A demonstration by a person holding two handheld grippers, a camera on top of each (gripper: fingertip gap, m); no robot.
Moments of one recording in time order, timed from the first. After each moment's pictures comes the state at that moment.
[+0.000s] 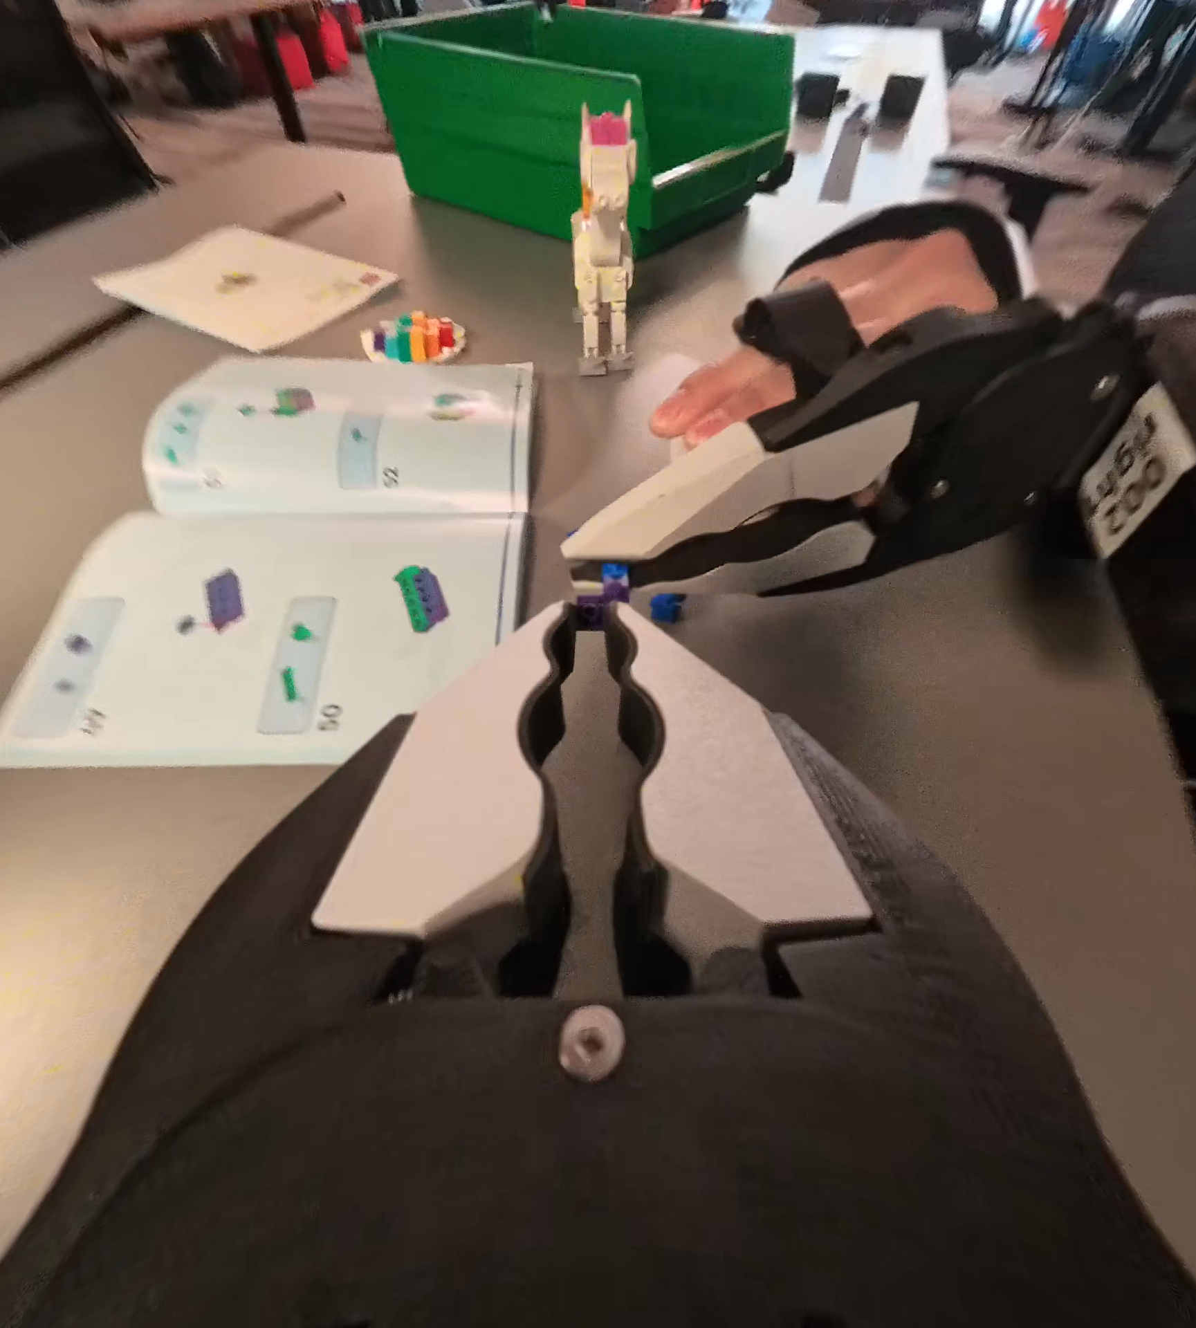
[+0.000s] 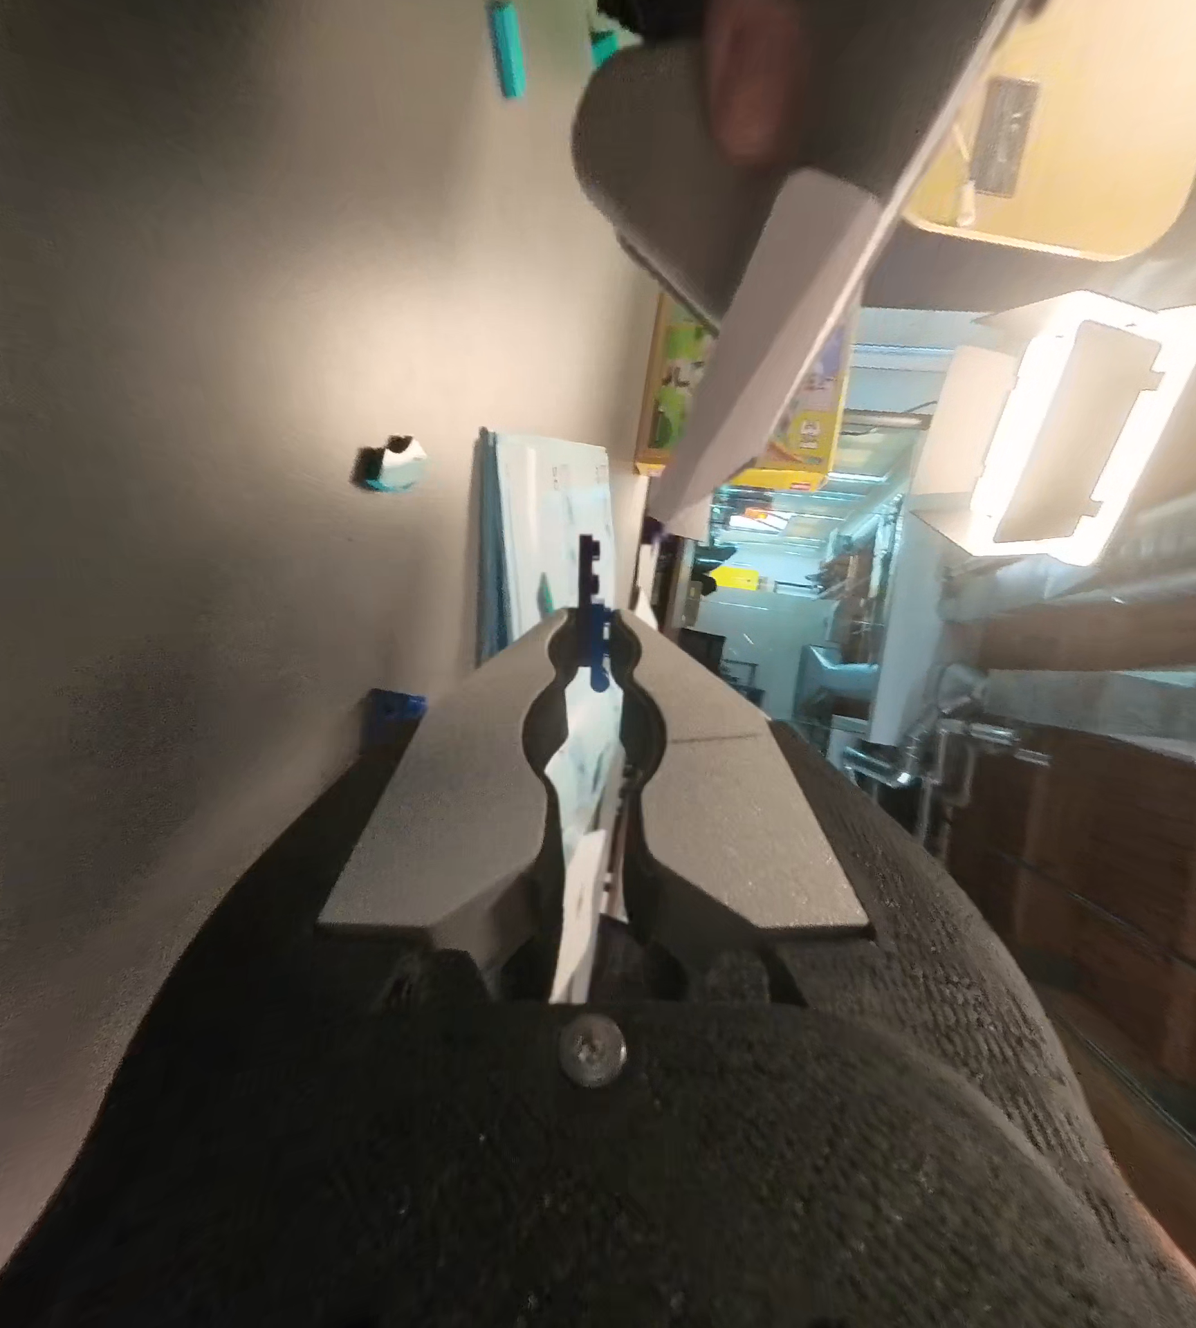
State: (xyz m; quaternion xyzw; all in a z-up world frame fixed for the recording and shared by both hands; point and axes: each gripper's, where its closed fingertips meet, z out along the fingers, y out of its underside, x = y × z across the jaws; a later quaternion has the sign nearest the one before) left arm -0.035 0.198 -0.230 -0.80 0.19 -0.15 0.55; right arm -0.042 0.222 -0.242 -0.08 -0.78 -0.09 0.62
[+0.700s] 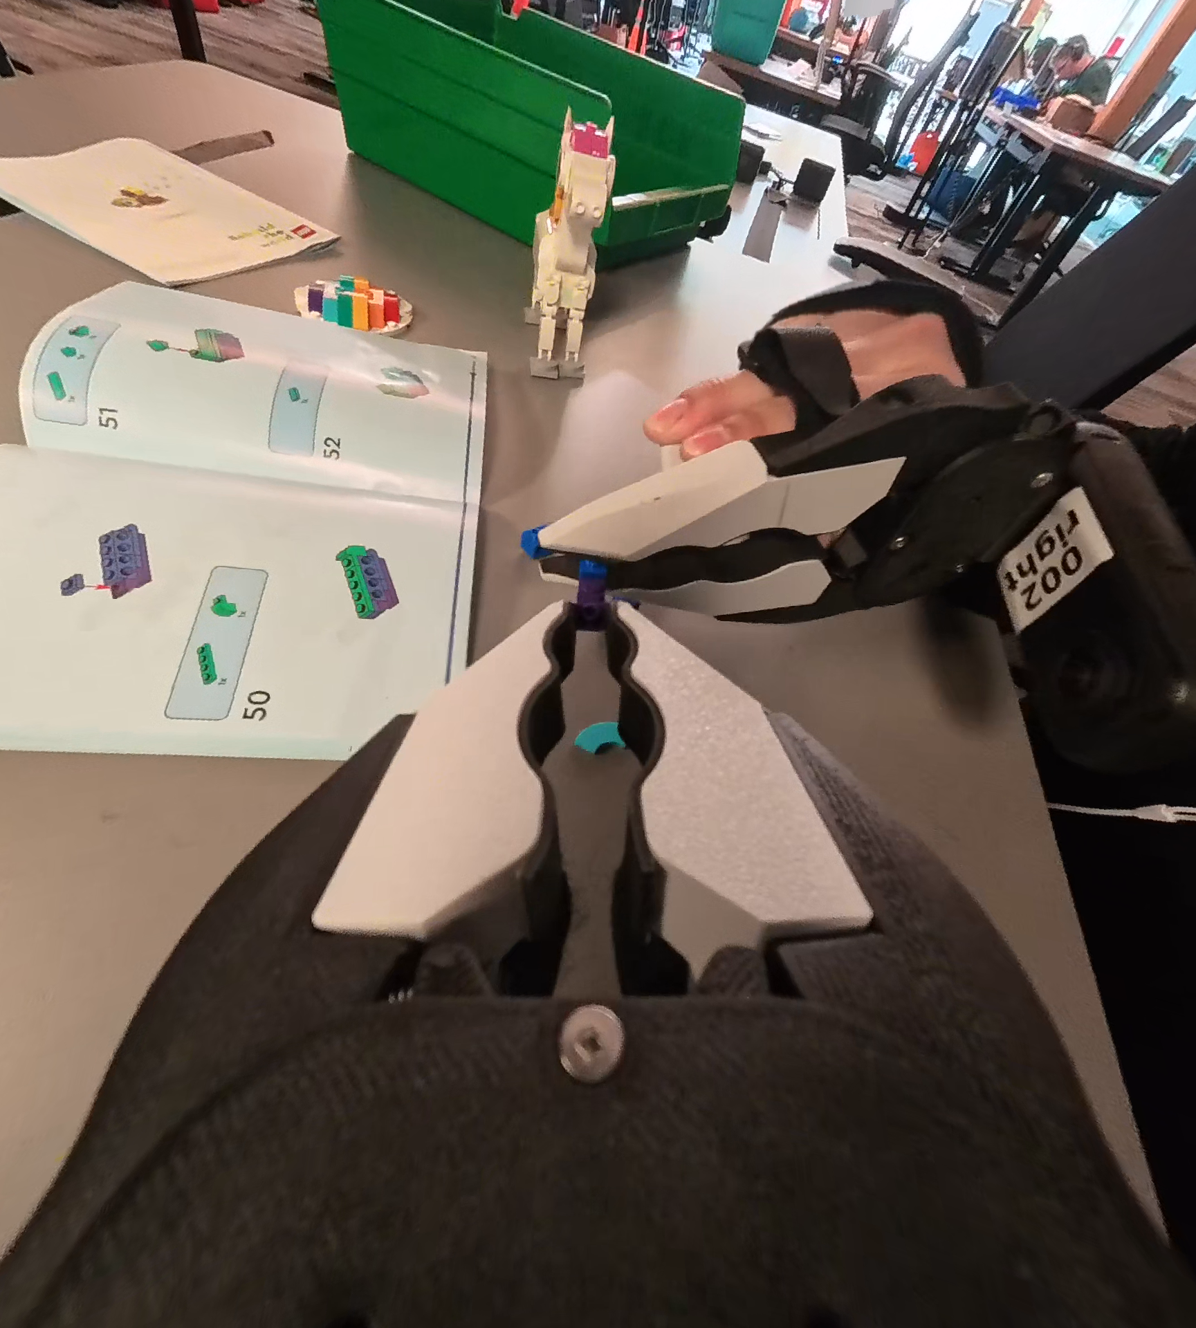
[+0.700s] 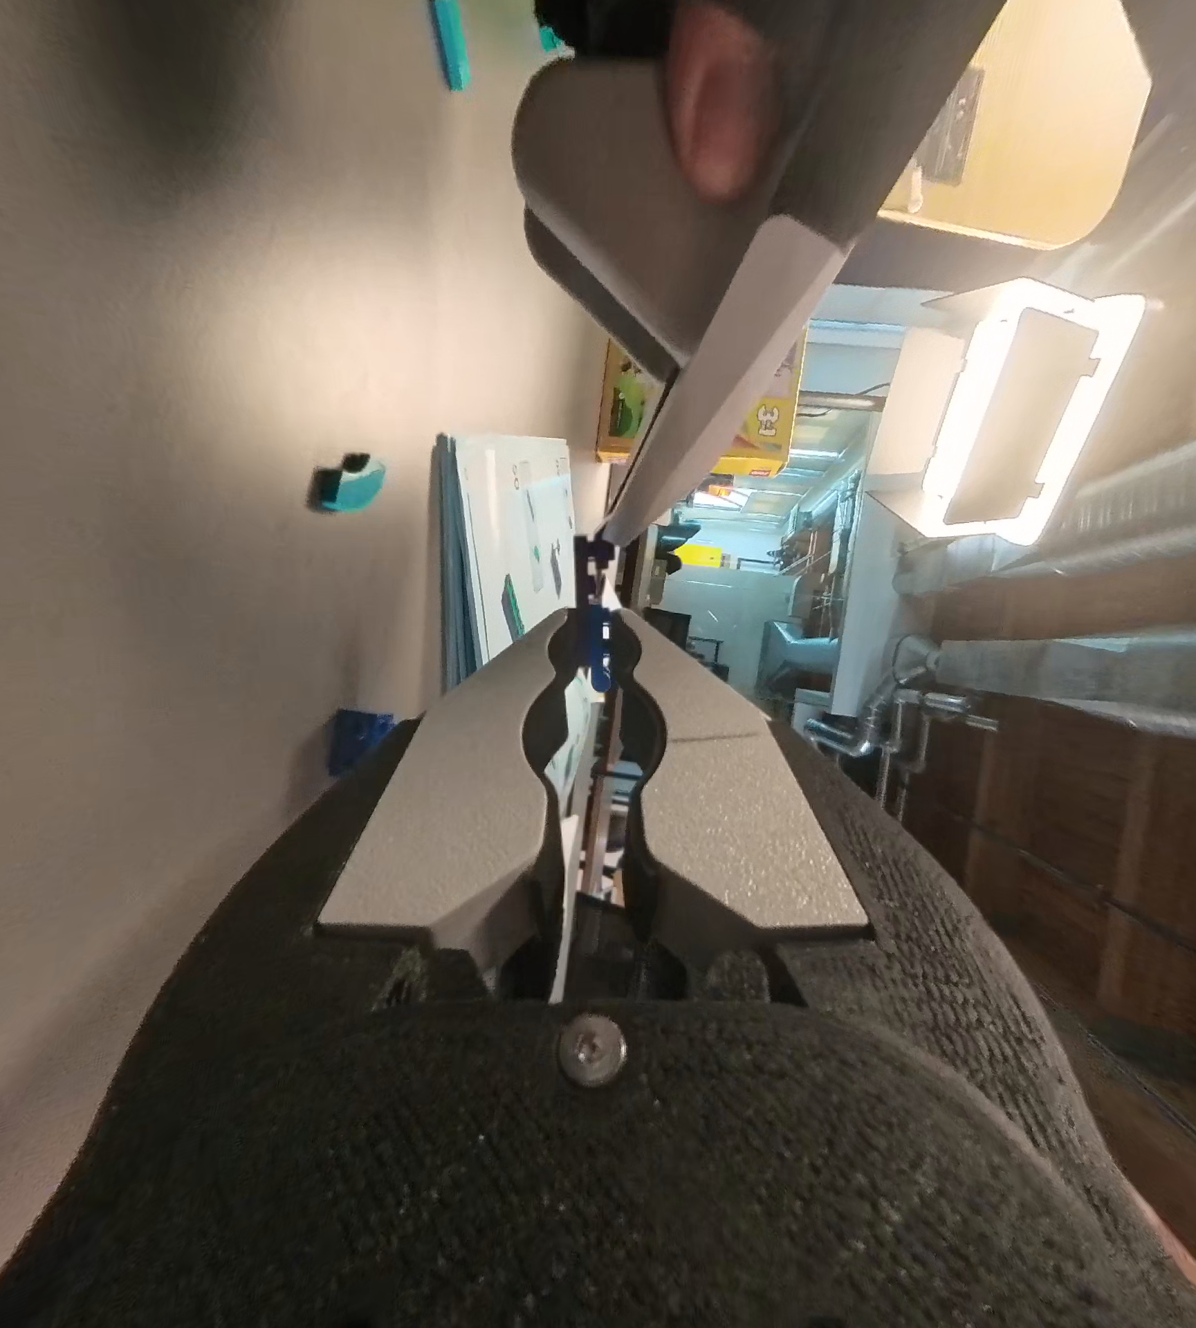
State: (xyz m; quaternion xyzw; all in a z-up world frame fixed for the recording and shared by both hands) left arm -0.030 0.197 -0.231 -0.80 0.16 -0.24 0.53; right arm -0.046 0.220 -0.234 -0.09 -0.76 -0.10 0.64
